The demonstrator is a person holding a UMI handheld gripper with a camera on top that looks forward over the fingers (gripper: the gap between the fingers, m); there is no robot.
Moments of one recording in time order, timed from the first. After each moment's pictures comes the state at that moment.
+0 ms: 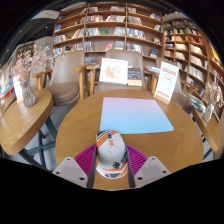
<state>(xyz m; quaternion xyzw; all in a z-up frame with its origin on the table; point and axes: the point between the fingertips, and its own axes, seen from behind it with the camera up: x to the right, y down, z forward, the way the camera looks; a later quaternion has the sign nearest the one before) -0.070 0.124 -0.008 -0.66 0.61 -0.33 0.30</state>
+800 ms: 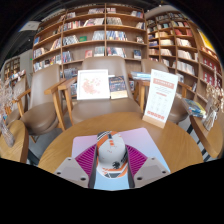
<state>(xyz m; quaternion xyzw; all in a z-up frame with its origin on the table) 0.105 0.048 0.034 -0.58 0.66 -0.35 0.31</state>
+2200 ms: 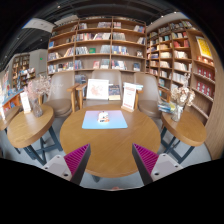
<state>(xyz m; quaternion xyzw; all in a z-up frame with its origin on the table) -0.256 0.011 0.133 -0.60 0.61 -0.39 0.33</state>
